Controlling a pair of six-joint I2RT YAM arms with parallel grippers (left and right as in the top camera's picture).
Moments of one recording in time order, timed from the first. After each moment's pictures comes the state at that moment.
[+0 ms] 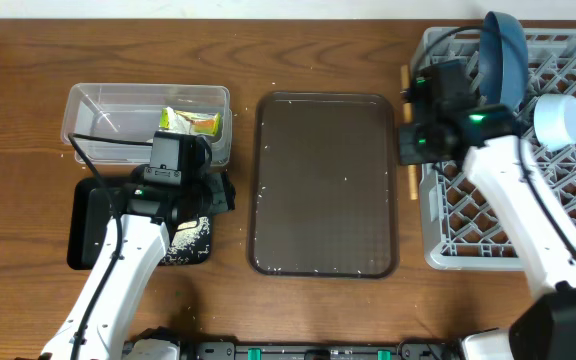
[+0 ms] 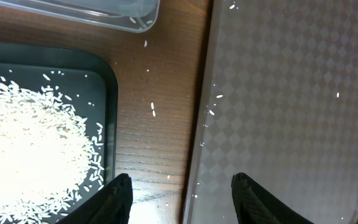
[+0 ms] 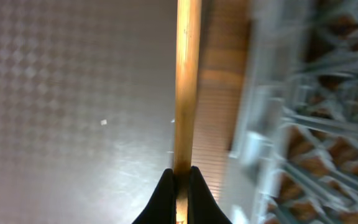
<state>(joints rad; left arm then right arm) -0.15 1.28 0.87 -0.71 0.20 -0.36 0.22 1.60 1.36 -0.93 0.00 0.14</state>
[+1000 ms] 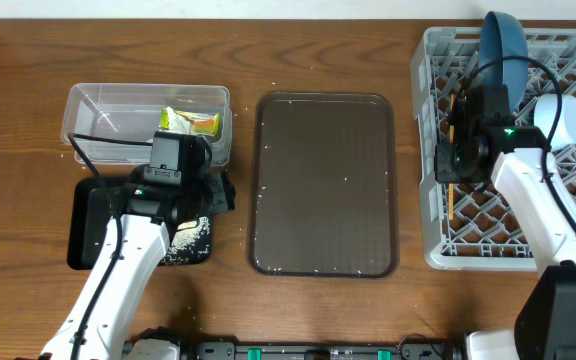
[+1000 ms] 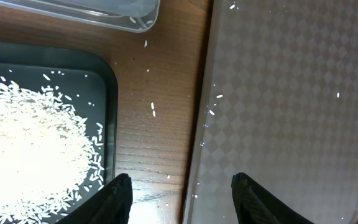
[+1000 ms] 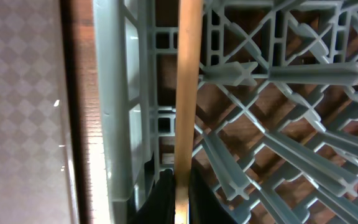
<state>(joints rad) -0.15 1.28 0.87 -0.71 0.20 -0.36 0.03 1.61 1.15 -0.81 0.06 0.06</state>
